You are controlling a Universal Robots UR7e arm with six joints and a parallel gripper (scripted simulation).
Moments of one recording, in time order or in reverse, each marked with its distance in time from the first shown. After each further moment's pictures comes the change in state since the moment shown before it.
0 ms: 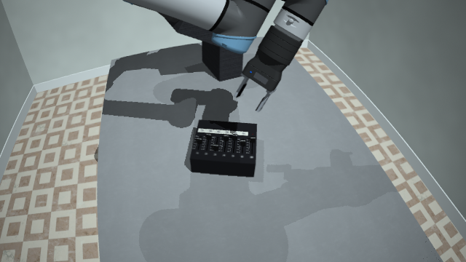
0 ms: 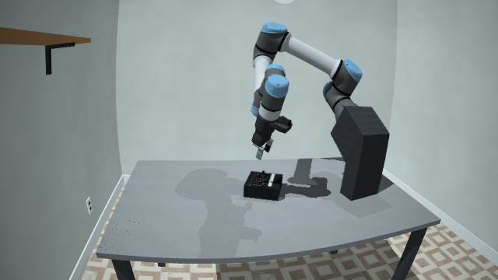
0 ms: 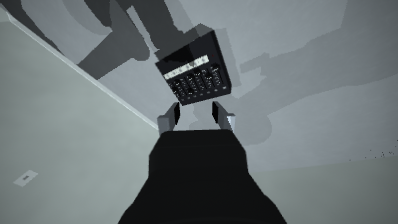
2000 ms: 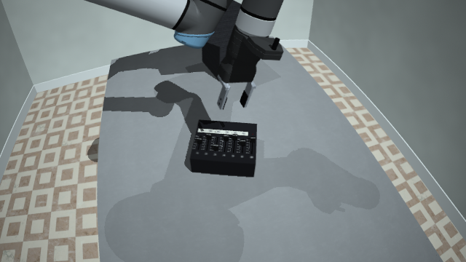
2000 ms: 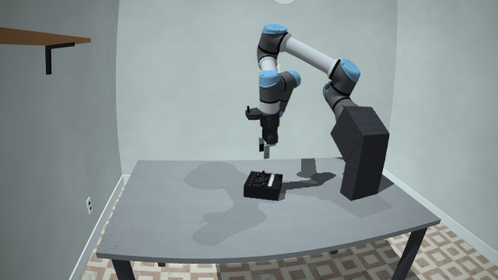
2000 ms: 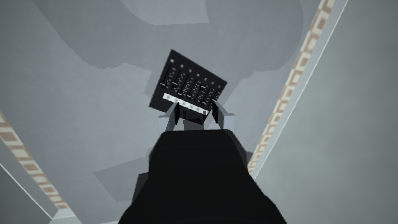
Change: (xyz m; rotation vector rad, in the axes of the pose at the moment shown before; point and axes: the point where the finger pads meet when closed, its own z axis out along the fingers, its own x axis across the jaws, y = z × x) arm -0.029 0.010 0.025 0.261 -0.326 2.182
